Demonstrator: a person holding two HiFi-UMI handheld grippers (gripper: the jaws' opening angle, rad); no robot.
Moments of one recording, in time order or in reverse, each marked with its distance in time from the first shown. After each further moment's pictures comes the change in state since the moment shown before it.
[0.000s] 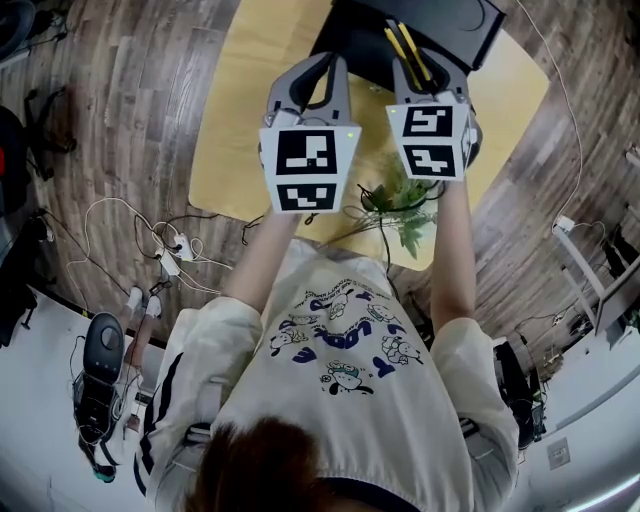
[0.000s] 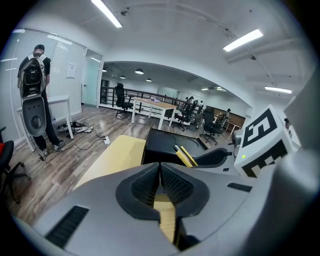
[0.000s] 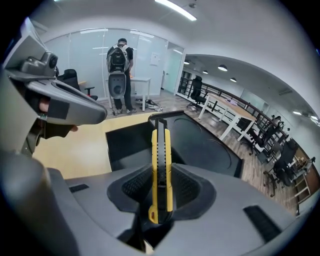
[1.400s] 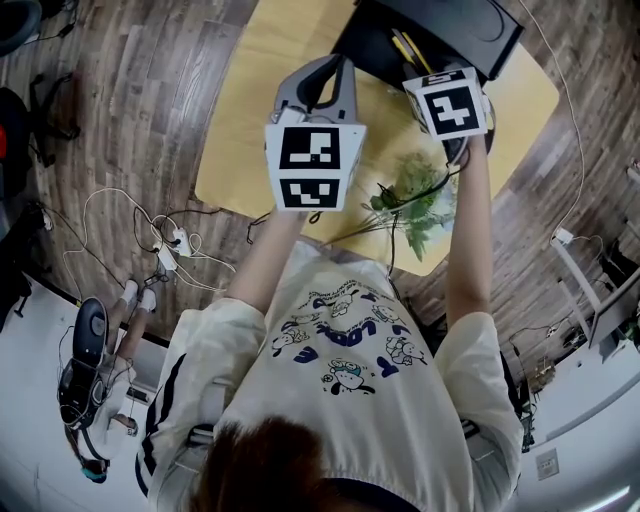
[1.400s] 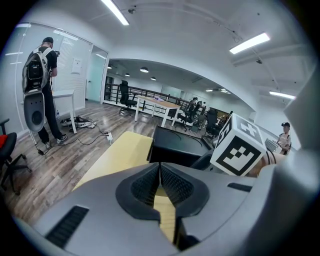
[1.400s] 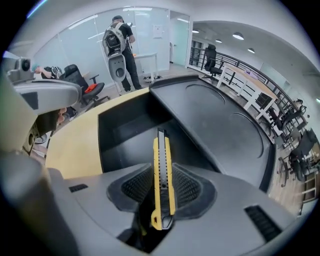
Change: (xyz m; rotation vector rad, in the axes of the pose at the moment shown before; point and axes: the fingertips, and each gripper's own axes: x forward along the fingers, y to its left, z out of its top) left arm -0.005 0.015 -0.006 -0.056 0.009 0.013; right arm 0.041 0.005 -0.036 0.011 0.303 0.188
